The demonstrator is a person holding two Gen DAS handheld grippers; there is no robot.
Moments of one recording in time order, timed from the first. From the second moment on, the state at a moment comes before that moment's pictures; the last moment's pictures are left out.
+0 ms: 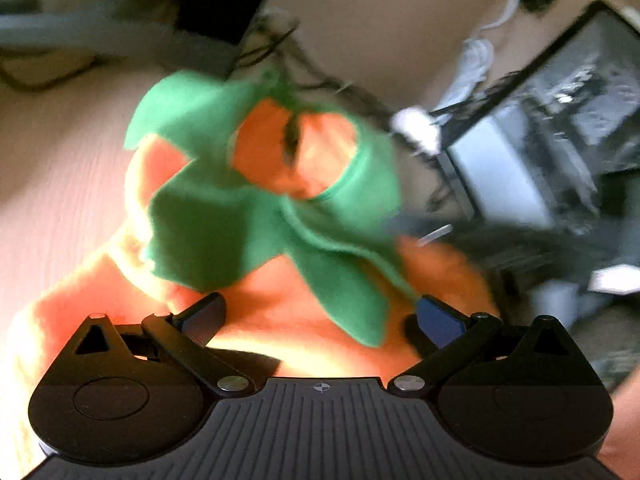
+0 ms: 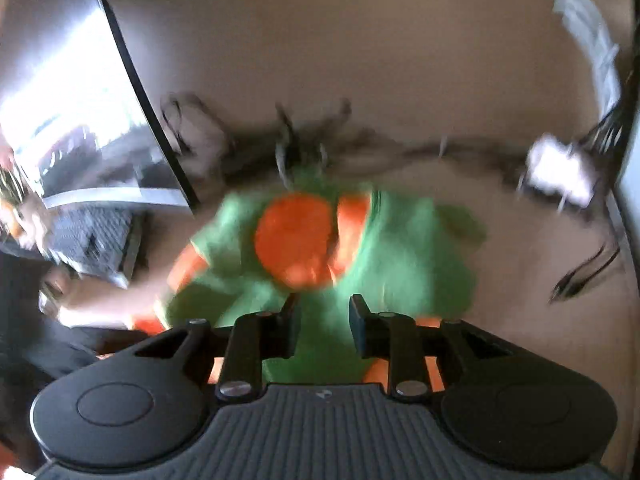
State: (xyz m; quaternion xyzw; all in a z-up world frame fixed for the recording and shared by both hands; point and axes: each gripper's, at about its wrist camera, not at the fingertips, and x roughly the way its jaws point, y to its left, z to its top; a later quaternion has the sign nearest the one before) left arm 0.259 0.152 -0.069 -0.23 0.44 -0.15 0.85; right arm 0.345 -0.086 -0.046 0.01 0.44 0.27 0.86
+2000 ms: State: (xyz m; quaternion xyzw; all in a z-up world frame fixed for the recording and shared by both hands) left arm 0.250 0.162 -0.092 -0.28 0.48 -0.15 0.82; right arm 0.216 -0.126 0.008 0.00 0.33 0.26 0.91
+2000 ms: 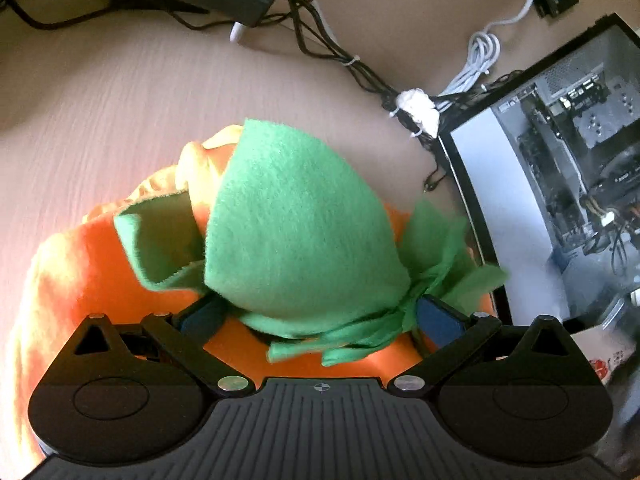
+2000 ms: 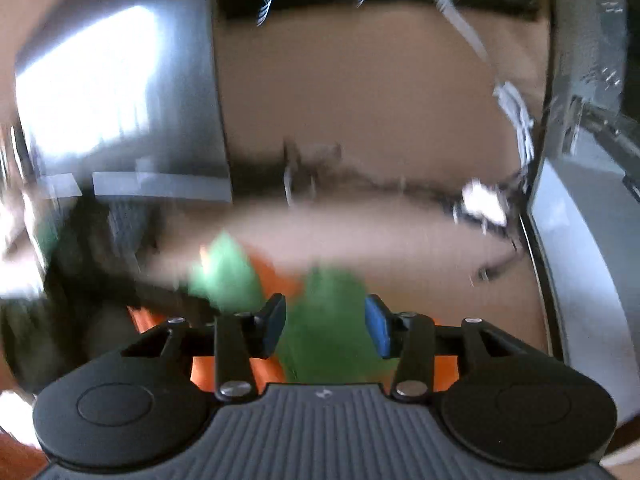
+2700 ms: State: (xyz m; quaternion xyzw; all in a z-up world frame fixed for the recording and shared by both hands) left arm 0.276 0.165 -0.072 -0.29 0.44 -0.17 0.83; right arm 0.269 -0.106 -0.074 0.02 0.44 0.25 0.86
